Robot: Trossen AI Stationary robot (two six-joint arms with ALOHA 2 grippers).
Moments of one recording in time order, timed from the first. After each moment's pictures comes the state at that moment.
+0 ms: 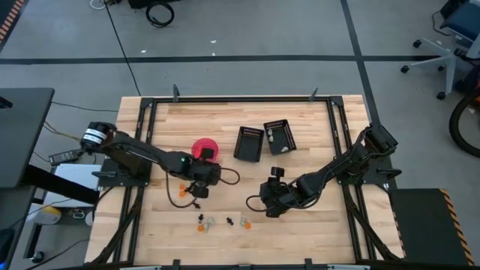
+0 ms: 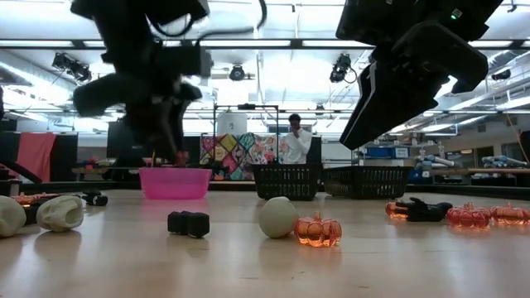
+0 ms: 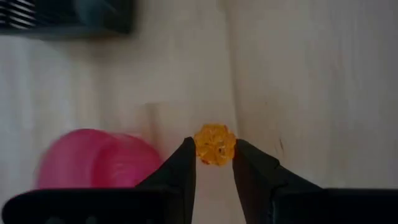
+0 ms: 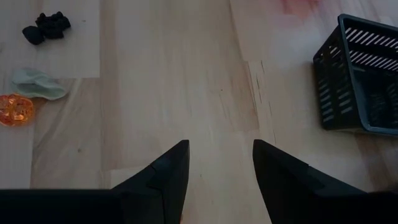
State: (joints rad) left arm -0.22 1.54 0.93 -0.57 -0.34 0.01; right arm 0.48 1.72 1.02 -0.38 0.55 0.43
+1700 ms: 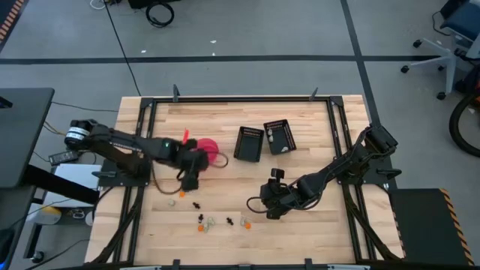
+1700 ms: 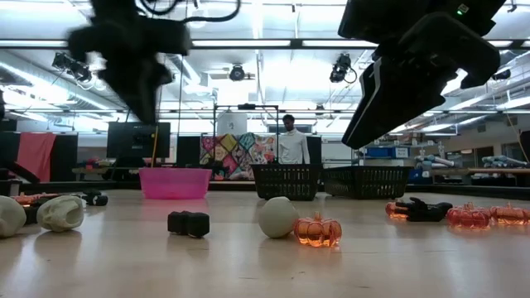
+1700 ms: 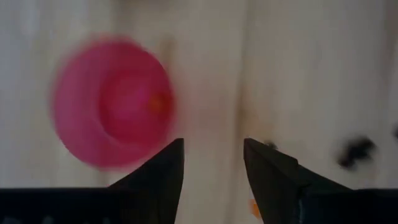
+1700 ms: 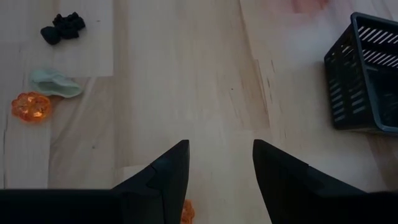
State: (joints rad) left arm -0.15 1.34 0.97 -0.90 -0.19 -0.19; right arm 0.49 1.72 1.02 -0.37 0.53 0.44
